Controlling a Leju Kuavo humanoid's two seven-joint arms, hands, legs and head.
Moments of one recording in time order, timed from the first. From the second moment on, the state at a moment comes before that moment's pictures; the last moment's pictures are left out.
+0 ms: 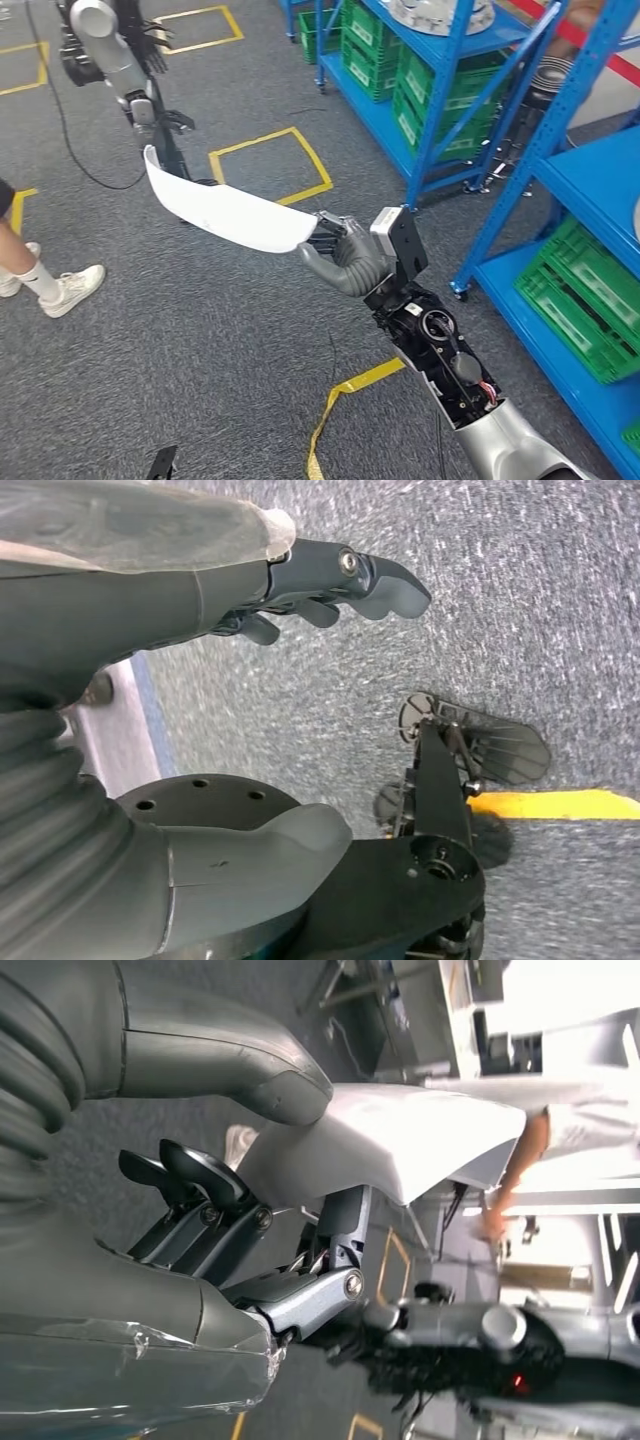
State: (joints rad) left arm -0.09 0.05 -0.64 -0.18 0.68 0.15 0.01; right arm -0.47 0.09 0.66 -1.06 -0.39 0.19 -0.58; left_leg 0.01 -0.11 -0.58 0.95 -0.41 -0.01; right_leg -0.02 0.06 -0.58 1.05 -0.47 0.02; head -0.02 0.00
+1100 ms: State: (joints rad) left arm -0.09 0.07 -0.67 -0.18 0.69 0.15 0.01; right arm -0.48 0.09 0.67 -1.06 -0.35 0.17 -0.55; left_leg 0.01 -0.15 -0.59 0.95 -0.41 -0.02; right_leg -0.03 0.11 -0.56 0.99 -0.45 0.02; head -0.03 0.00
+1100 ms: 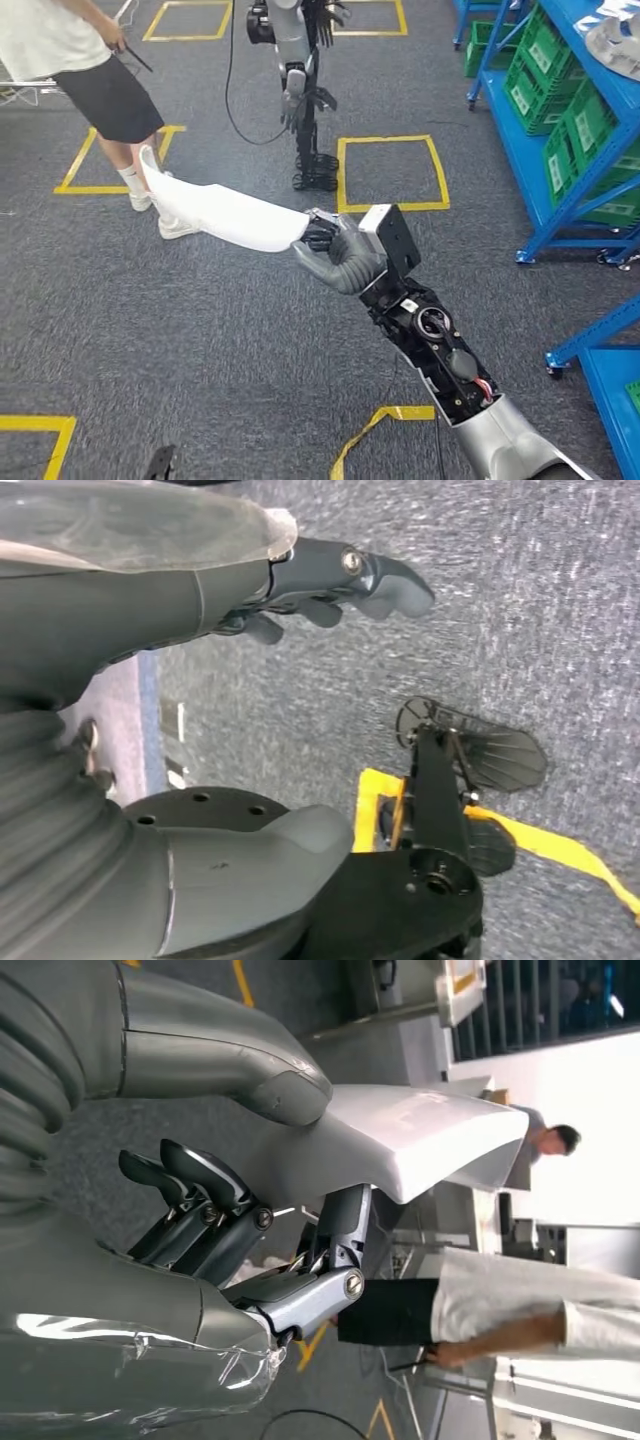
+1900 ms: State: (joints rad) left arm -0.09 0.07 -0.68 -0.18 0.71 0.15 0.00; right arm -0.47 0.09 0.67 -1.10 -0.33 0.16 -0.55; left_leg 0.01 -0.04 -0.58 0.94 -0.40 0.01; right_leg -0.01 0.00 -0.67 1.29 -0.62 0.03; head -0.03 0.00
